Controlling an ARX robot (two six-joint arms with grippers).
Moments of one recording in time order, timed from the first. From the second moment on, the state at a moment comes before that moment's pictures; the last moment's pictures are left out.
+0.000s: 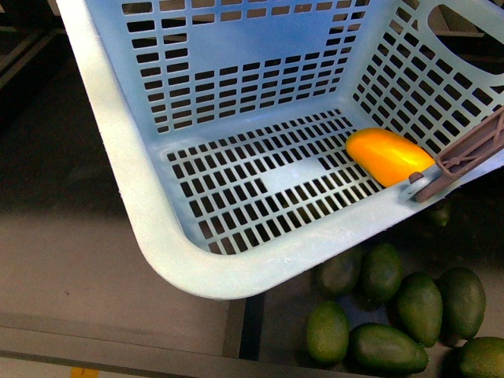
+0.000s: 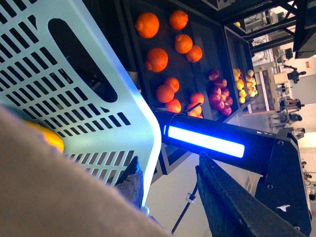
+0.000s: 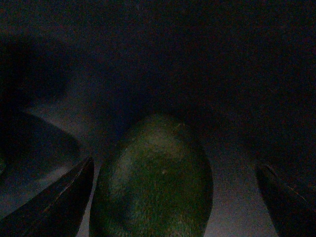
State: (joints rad) left arm -0.63 1.95 1.56 -0.12 0.55 -0.77; right arm -0.20 2.73 1.61 0.12 -0.33 -0.53
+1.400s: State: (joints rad) left arm -0.63 1.95 1.56 -0.12 0.55 -0.77; right arm -0.25 2.54 1.25 0.43 -0.30 -0.37
